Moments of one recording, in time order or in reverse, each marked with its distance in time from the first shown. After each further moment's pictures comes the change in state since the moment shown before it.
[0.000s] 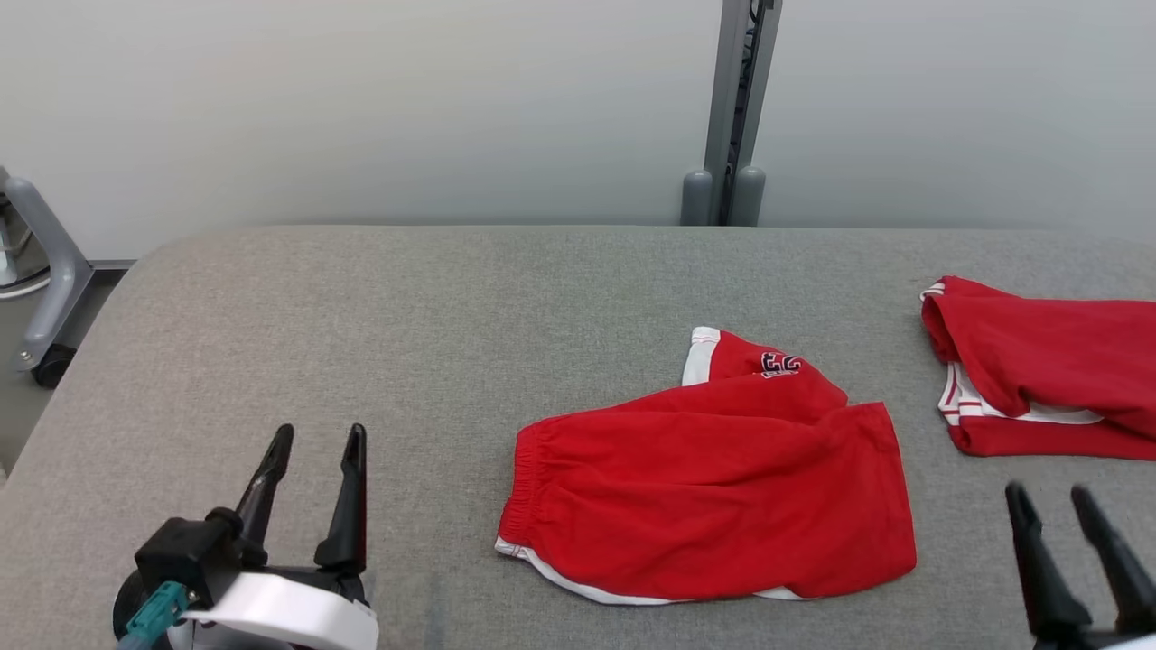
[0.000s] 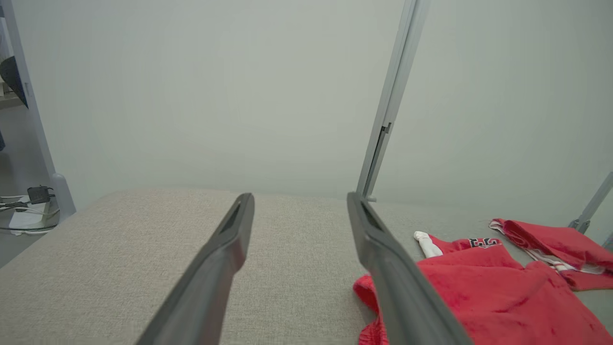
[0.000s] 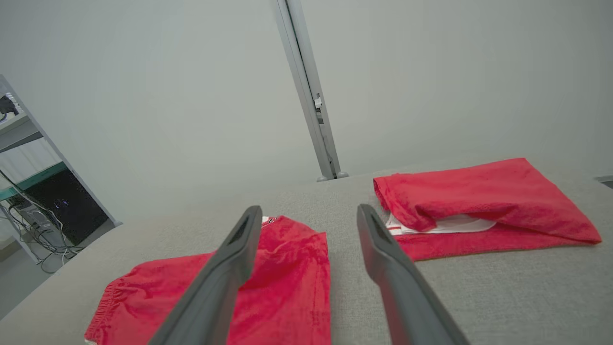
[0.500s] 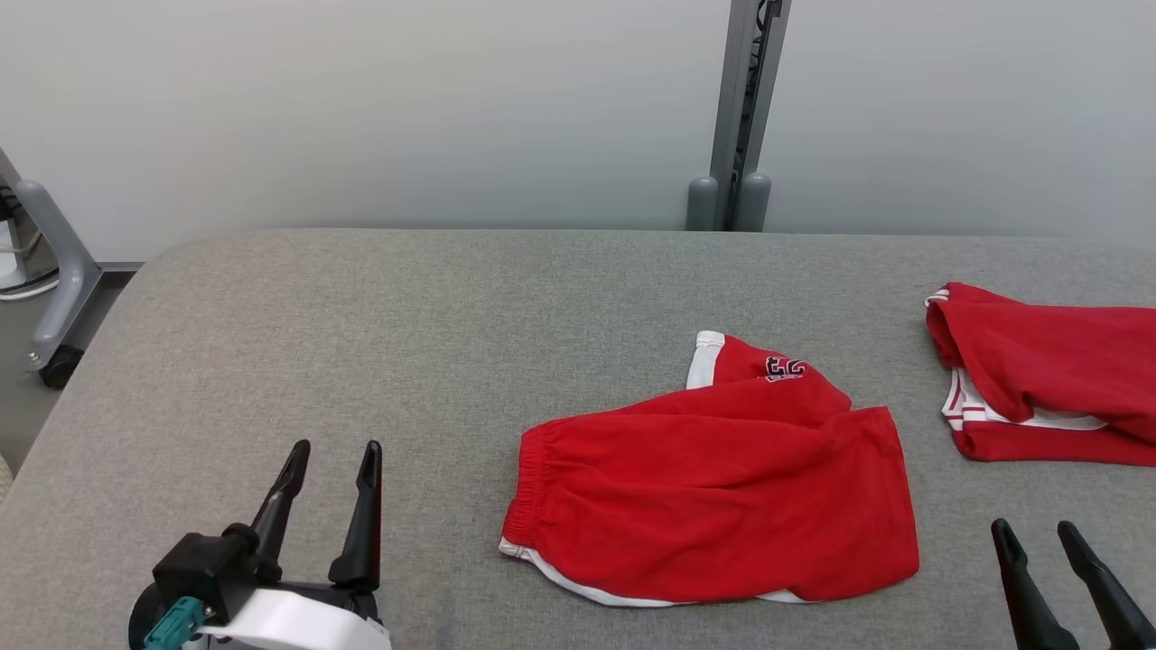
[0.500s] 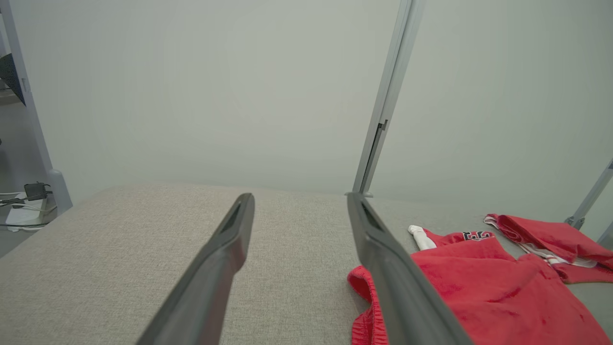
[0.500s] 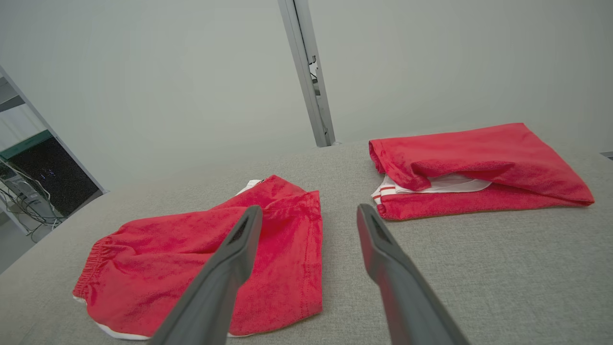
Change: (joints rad) left arm 0.028 -0.021 -0.004 -0.002 0.022 -0.023 -0.004; right arm 0.046 -0.004 0.024 0.046 -0.033 0.000 0.007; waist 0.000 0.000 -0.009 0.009
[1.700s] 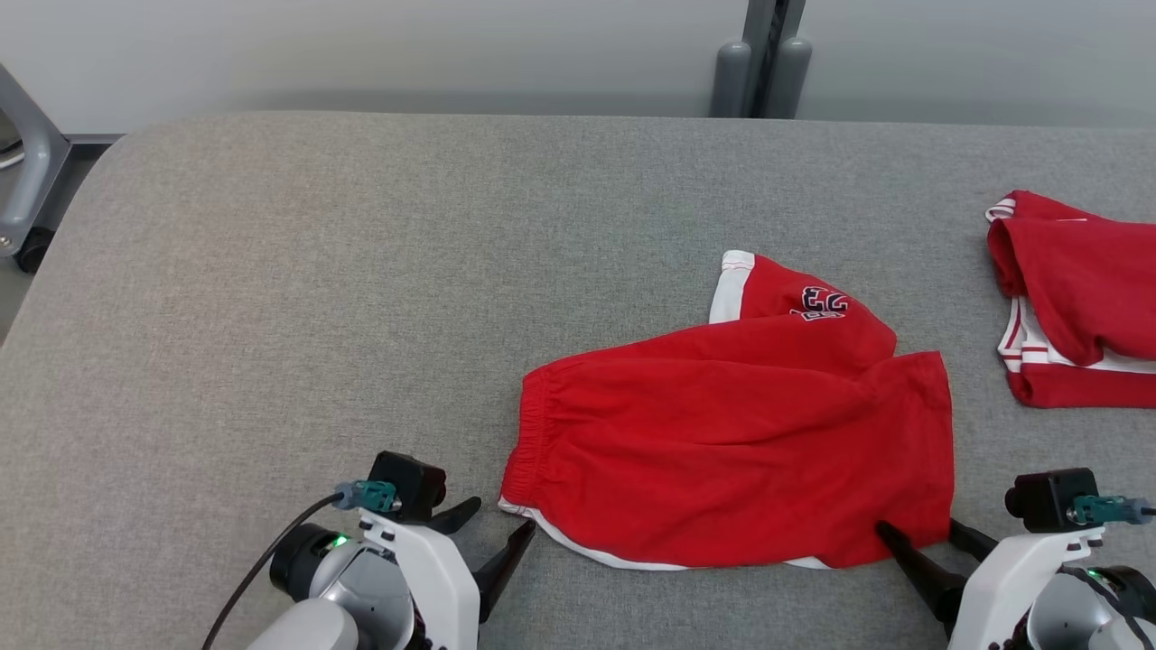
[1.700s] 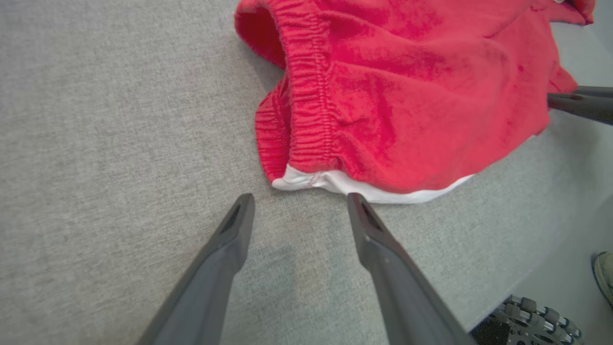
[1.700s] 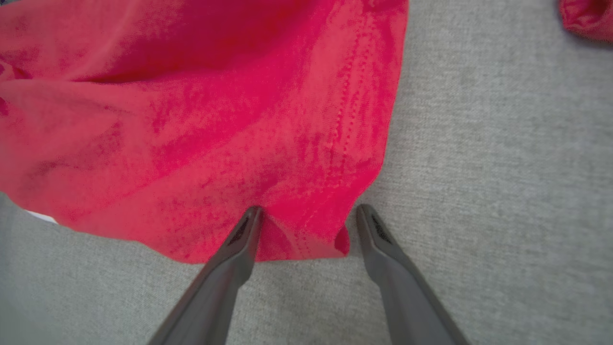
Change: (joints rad) left arm -0.238 -0.014 -0.274 0.202 -0.092 -0.229 0.544; right arm -0.380 -0.192 0.414 0.349 0.217 0.000 0.291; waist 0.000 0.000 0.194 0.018
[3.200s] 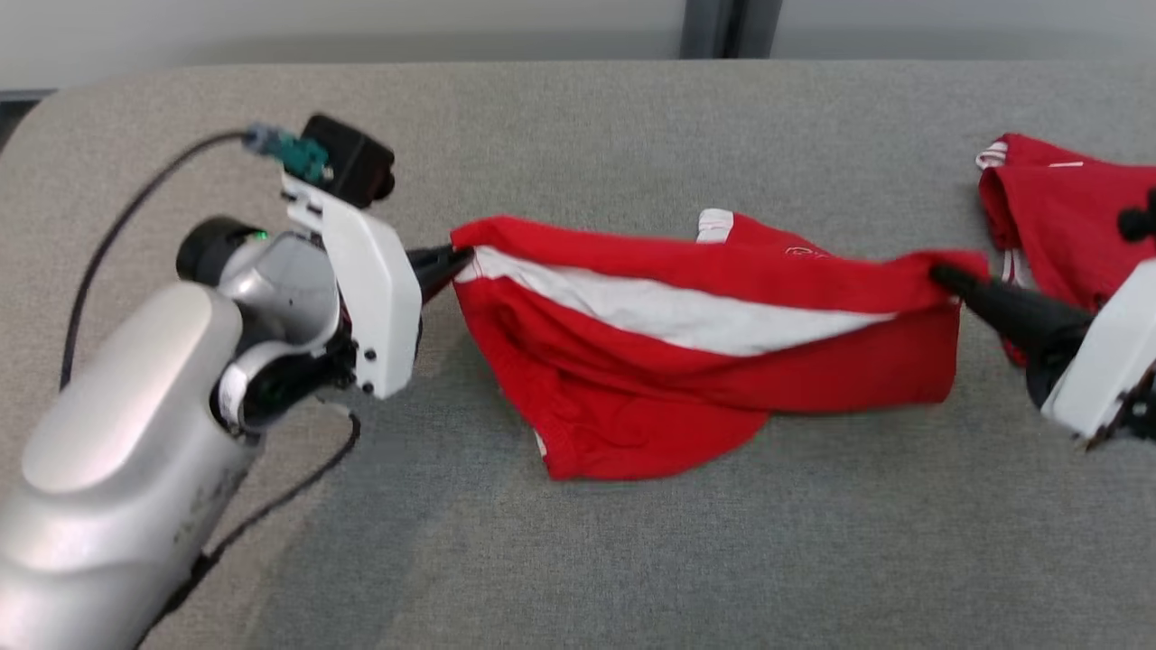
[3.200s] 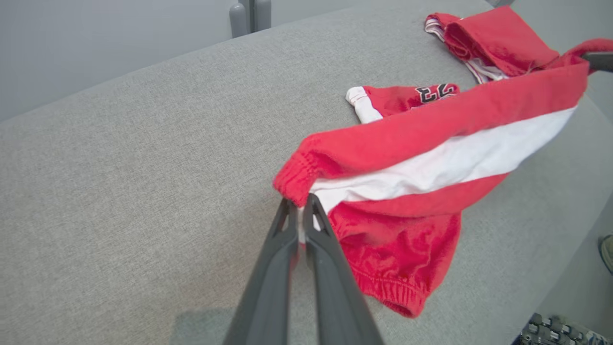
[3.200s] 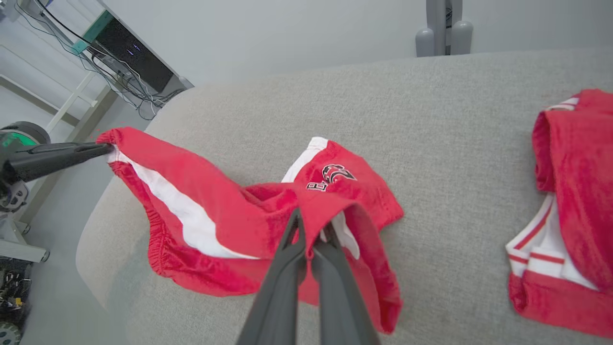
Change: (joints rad) left arm -0.502 0.087 0.058 -0.043 -0.172 -0.064 0.400; right arm -0.318 -0.173 -0.090 -0.297 0.341 0.000 0.309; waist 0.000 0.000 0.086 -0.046
